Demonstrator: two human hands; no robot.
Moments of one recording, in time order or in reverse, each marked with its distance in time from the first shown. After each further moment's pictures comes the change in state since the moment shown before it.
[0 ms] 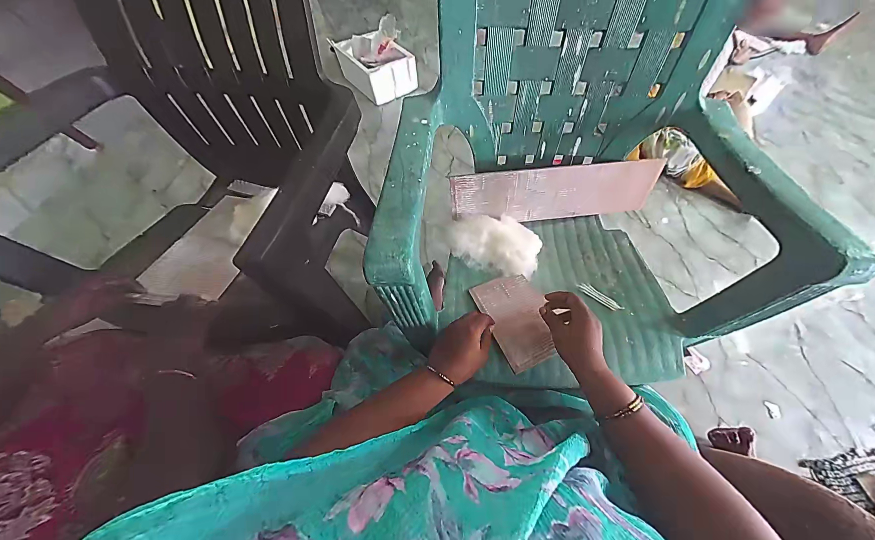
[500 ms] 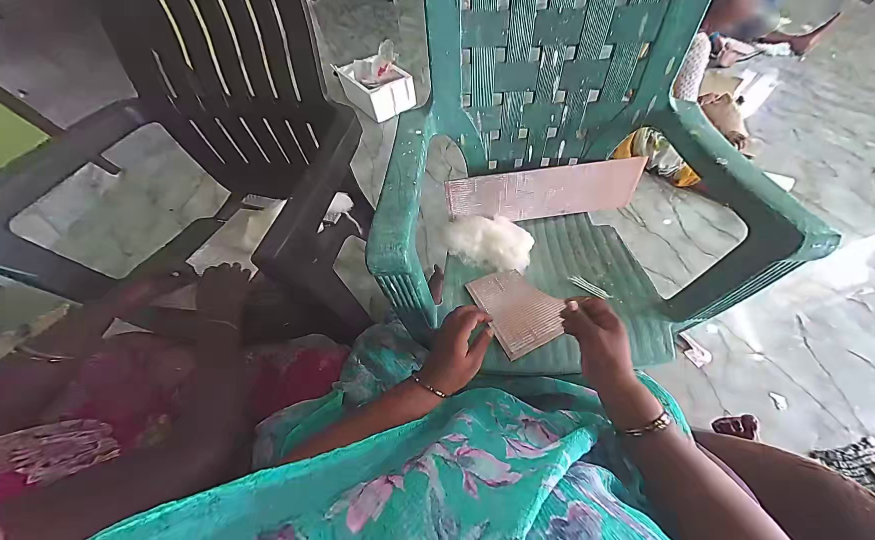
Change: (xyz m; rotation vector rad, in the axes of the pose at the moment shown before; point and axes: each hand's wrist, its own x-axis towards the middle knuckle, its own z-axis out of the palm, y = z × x) left_hand -0.039 0.001 0.013 -0.235 0.392 0.291; right_hand -0.040 0.007 -0.027 0.705 0.122 0.040
